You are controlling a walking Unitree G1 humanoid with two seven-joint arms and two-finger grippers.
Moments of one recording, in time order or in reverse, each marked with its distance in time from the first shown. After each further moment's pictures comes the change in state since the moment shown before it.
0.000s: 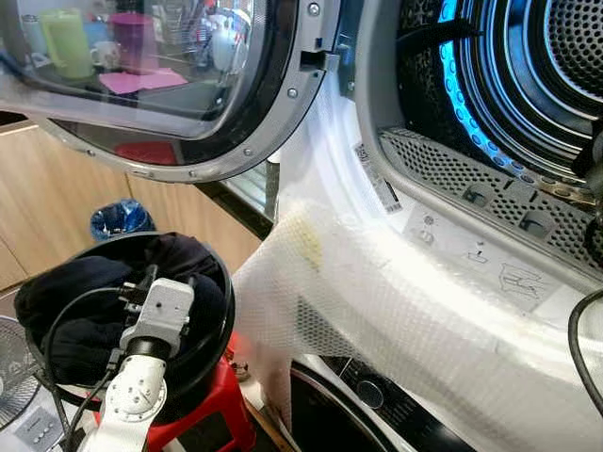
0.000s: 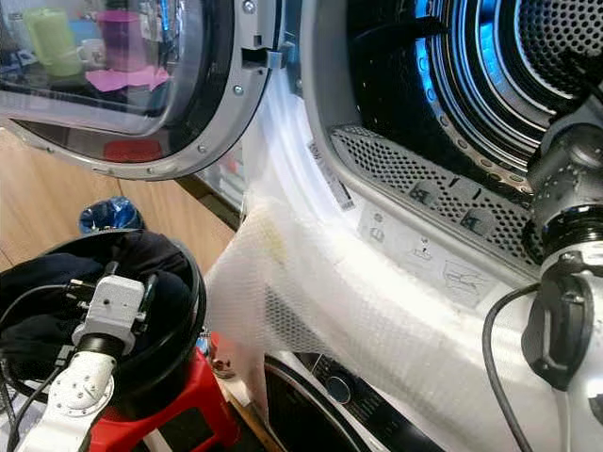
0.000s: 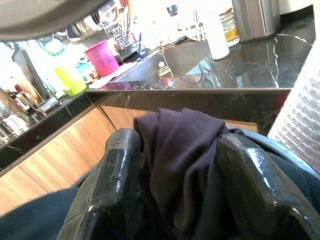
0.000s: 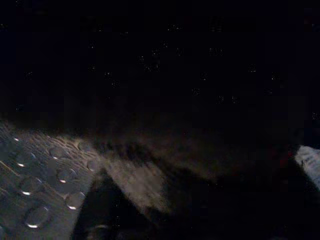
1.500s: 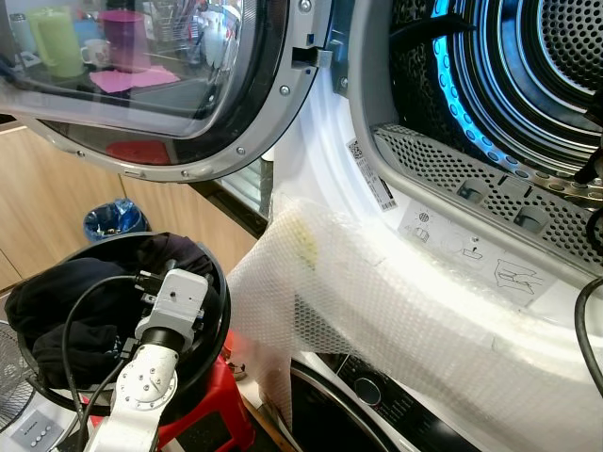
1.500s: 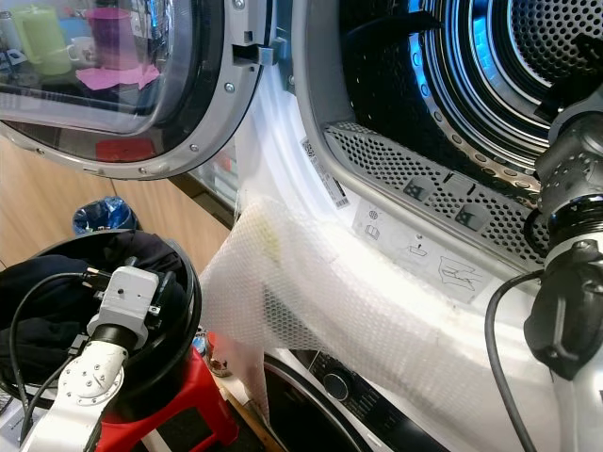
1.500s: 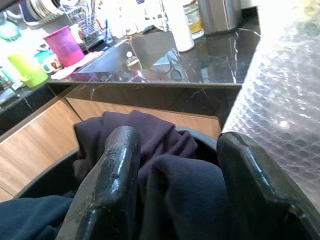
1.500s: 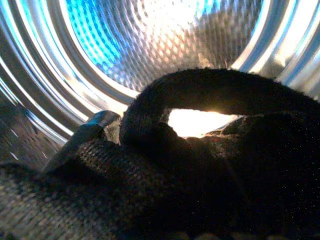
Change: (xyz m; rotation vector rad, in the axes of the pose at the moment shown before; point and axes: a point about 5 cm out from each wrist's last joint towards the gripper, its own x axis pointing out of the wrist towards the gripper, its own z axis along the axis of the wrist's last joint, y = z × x) left arm 0.004 -0.016 0.006 -0.070 0.061 -0.098; right arm -0.010 0.026 0.060 0.067 -0.123 0.104
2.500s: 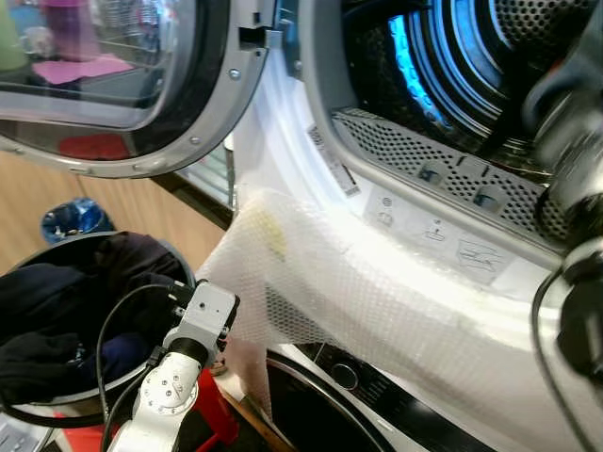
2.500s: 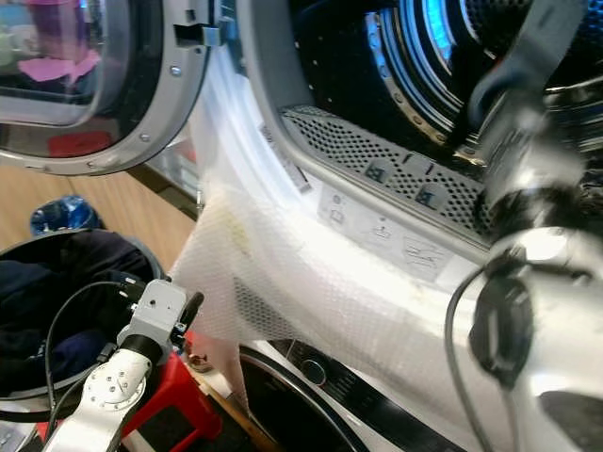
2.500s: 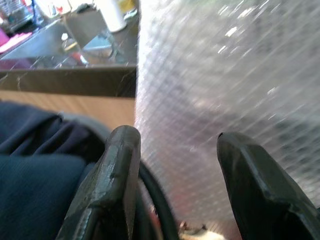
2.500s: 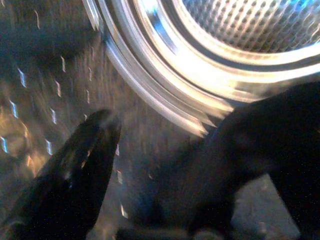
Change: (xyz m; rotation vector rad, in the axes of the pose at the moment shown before) left arm -0.003 -0.027 -0.008 -0.020 0.091 -0.143; right arm -0.026 0.056 -0.045 -0.055 0.101 0.352
